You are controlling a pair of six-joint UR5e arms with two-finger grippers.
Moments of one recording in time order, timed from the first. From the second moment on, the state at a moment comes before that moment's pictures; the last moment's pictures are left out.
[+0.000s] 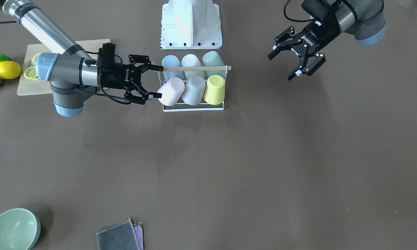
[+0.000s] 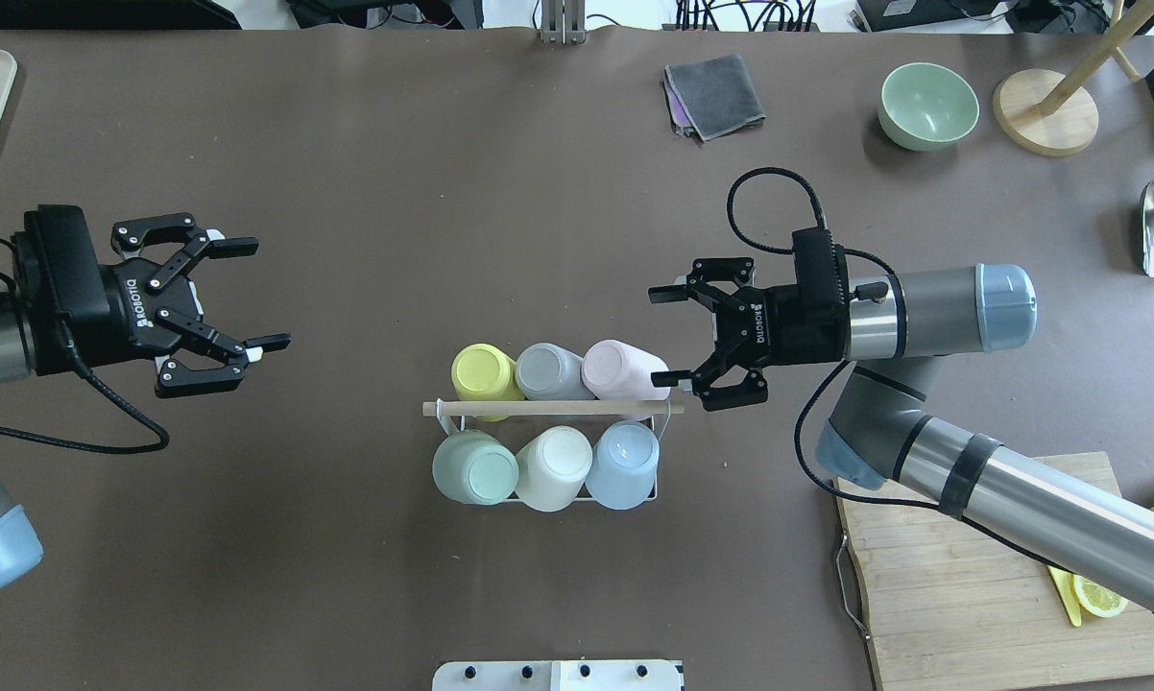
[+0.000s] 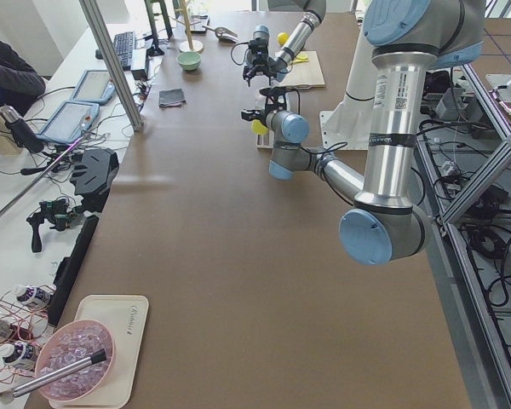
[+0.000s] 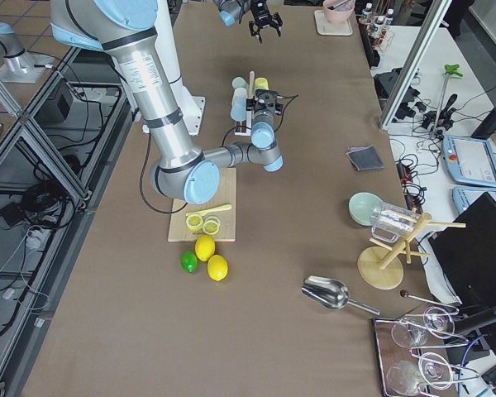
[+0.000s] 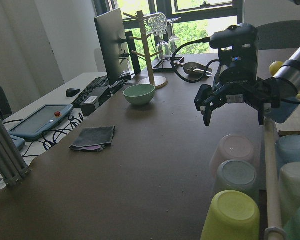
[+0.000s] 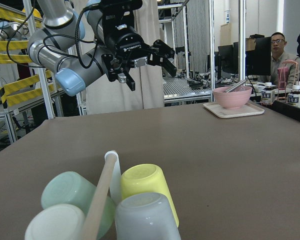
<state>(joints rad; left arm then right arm) -0.72 -1.58 -1.94 -2.87 -1.84 -0.19 0.65 -1.09 1.24 0.45 2.09 0.44</state>
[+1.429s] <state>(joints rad) -1.11 -1.41 -2.05 -1.59 -2.17 -0.18 1.24 -1.36 1.38 -0.89 2.49 0.45</state>
